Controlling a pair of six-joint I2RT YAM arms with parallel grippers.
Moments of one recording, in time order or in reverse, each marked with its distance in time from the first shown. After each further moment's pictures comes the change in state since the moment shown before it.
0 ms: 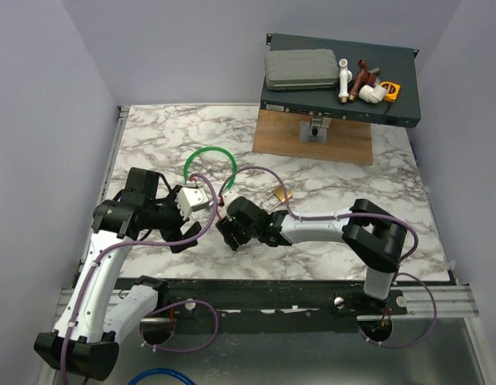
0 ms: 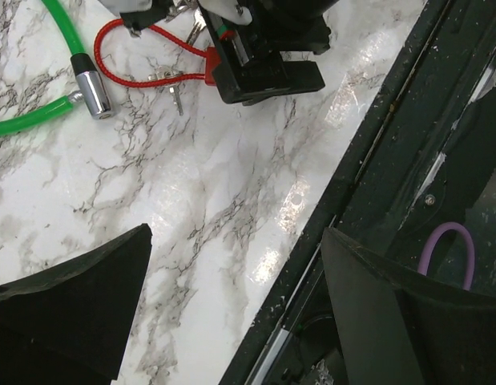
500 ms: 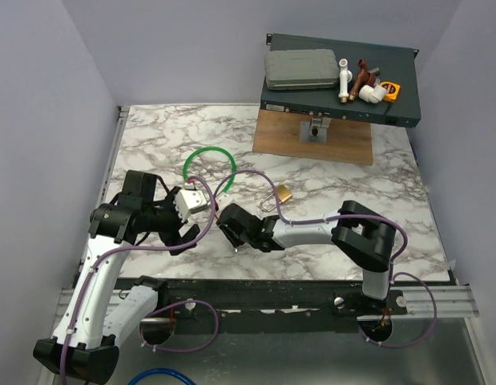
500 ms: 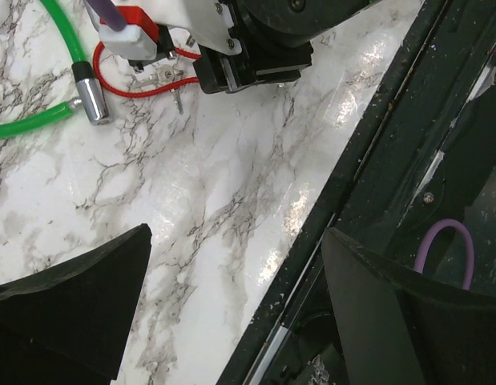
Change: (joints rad) left arm 0.005 -0.027 0.002 -0.016 0.002 0.003; right arm 0.050 0.077 0.046 0.010 0.165 -0.027
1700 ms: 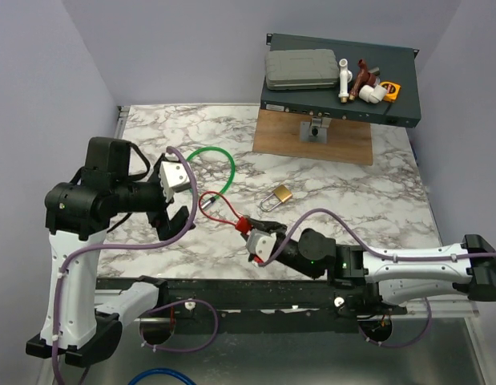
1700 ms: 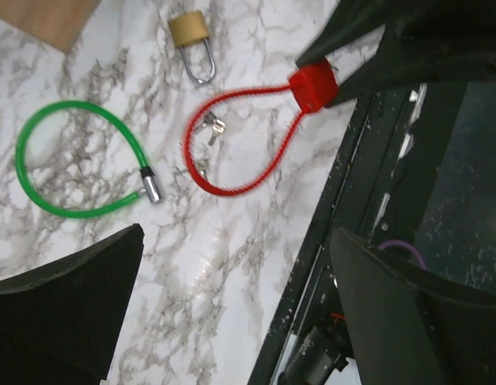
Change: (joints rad) left arm 0.000 0.155 0.602 -0.311 0.151 0.039; right arm 0.253 -0.798 -0.389 0.306 0.101 -0.774
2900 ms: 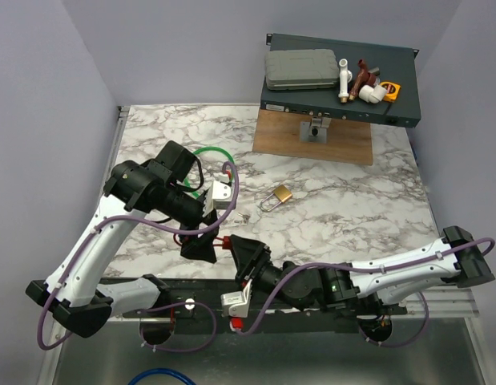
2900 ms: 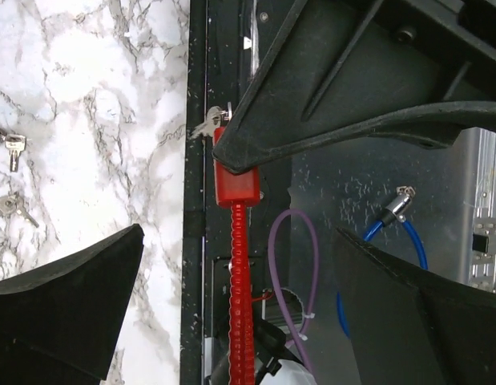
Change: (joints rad) left arm -0.381 0.161 -0.103 -0.040 0.083 -0.099; right arm 0.306 0.120 0.145 -0.074 0.248 -0.657
